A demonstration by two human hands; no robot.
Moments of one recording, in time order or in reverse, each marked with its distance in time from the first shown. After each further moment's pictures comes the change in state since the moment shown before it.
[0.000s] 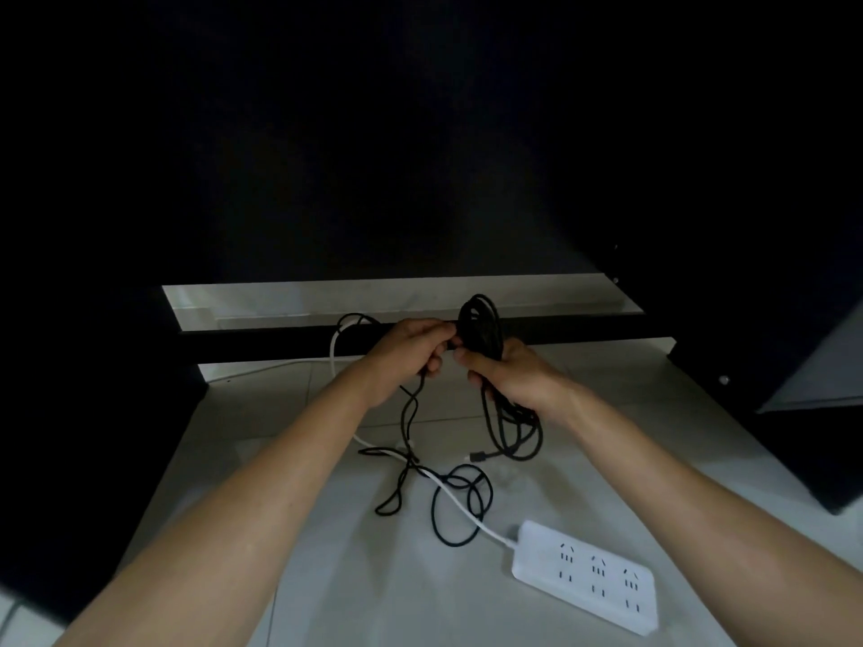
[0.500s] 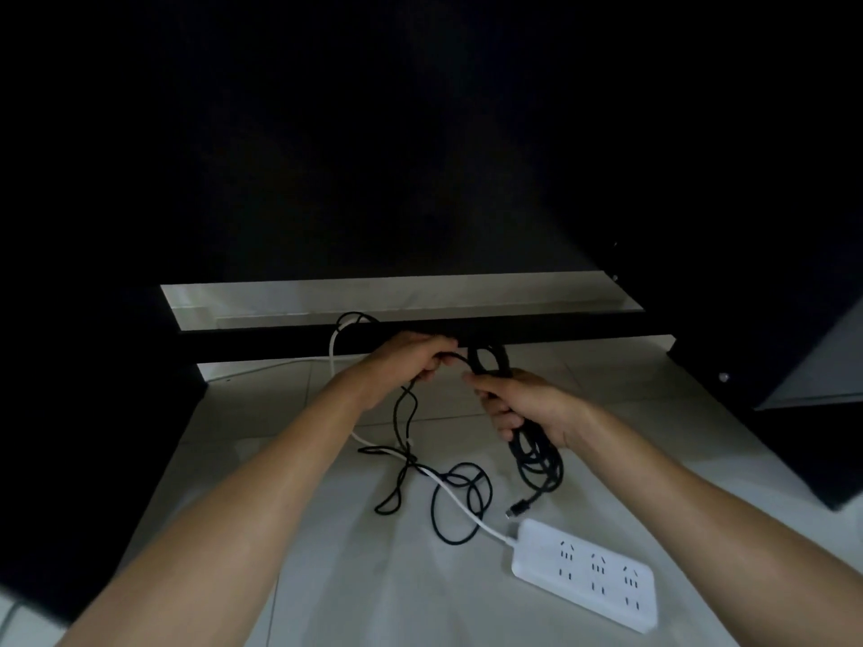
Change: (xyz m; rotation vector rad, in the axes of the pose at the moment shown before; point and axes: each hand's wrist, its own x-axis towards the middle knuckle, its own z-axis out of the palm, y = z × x) left_hand -0.002 -0.007 -0.002 0.160 -0.009 -0.097; right_hand -0.008 0.030 -0.002 0.273 -0.179 0.350
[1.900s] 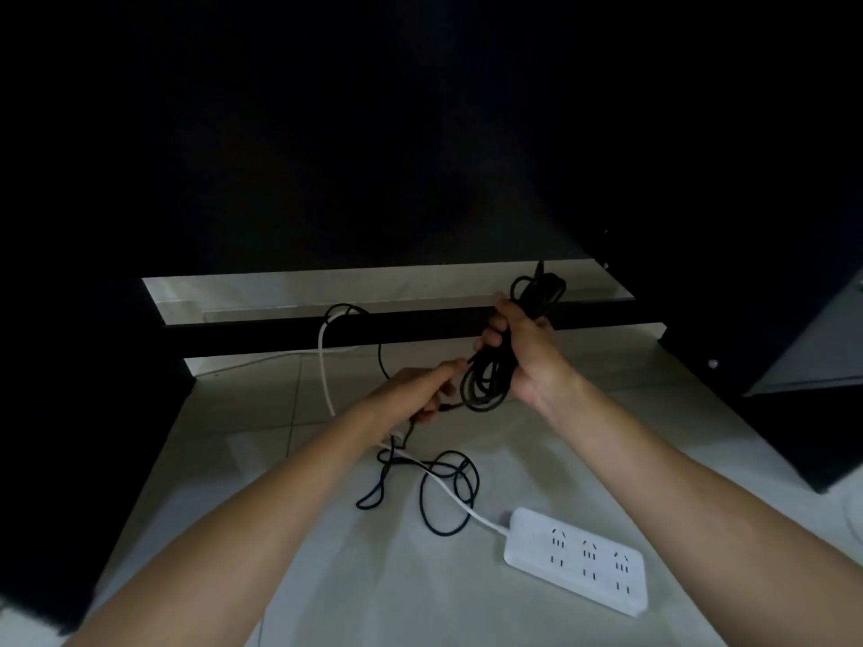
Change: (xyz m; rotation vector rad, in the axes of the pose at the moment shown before) left_hand -0.002 -0.039 0.033 0.028 -0.043 -0.177; right_hand 0.017 -0.029 0.003 0.856 0.320 -0.338
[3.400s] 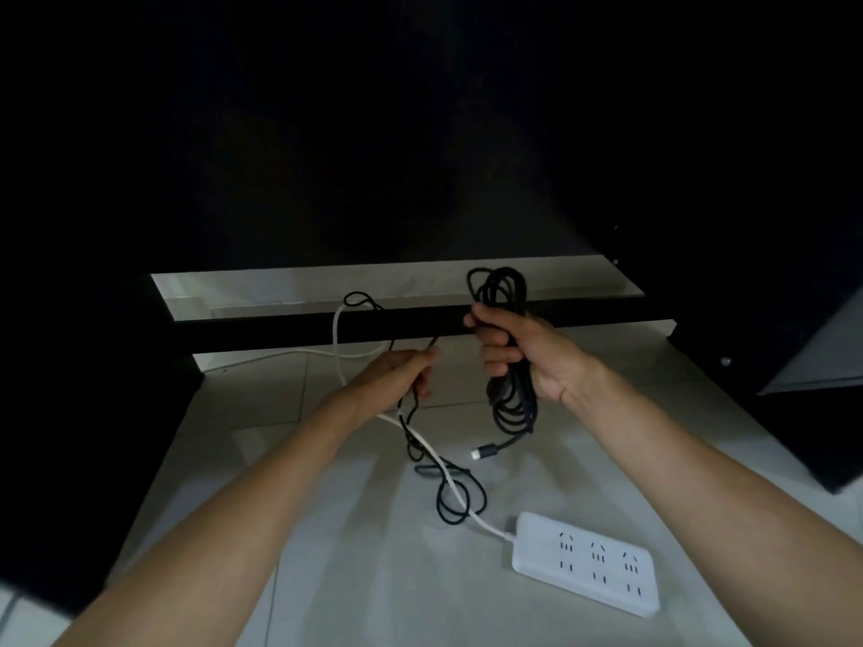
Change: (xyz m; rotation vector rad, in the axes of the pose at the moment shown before) left_hand 0.001 -0.011 -0.030 0.068 0.094 0.165; right_hand -0.008 -0.014 -0.005 -0.320 -0.411 0.213
